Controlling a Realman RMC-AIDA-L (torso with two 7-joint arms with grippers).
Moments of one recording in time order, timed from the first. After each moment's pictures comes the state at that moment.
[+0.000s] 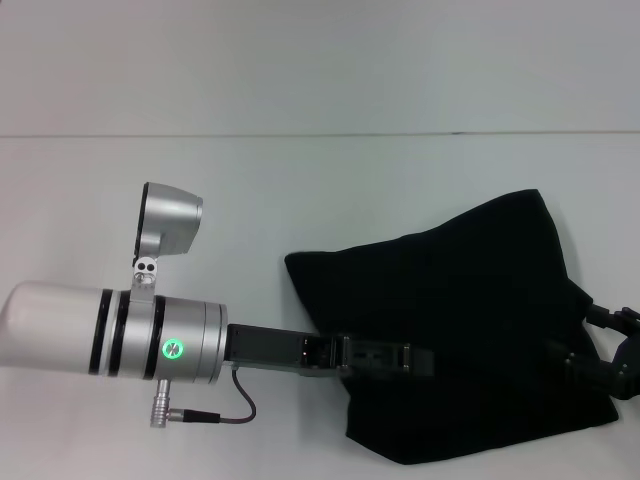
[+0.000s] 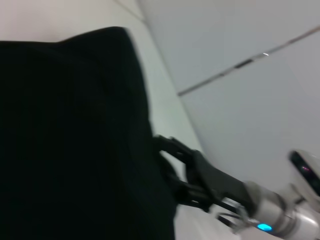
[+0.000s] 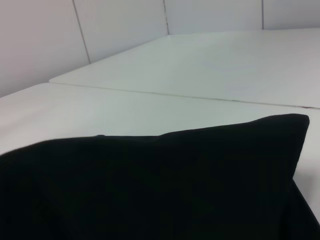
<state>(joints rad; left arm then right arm) -0.71 -2.15 0.84 0.42 2.02 1.50 -2.14 0.34 2.07 -0.47 -0.48 -1.99 -1.31 1.07</state>
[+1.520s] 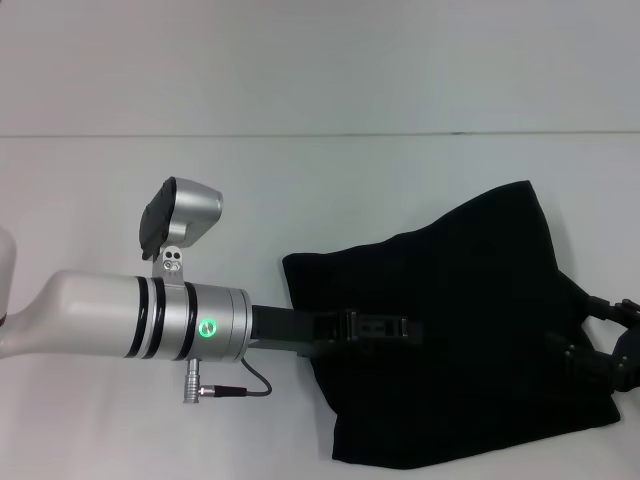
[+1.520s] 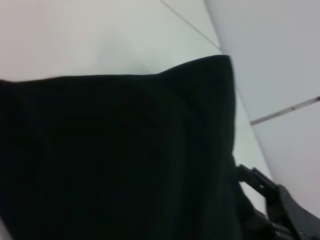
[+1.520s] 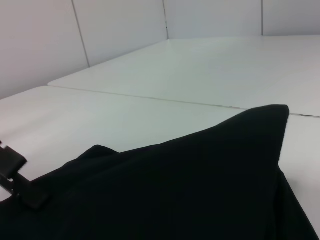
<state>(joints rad) -0.75 -2.16 0.93 0.40 1.99 1.24 -2.25 0.35 2.07 -0.47 -0.49 -1.98 -1.31 1.07</state>
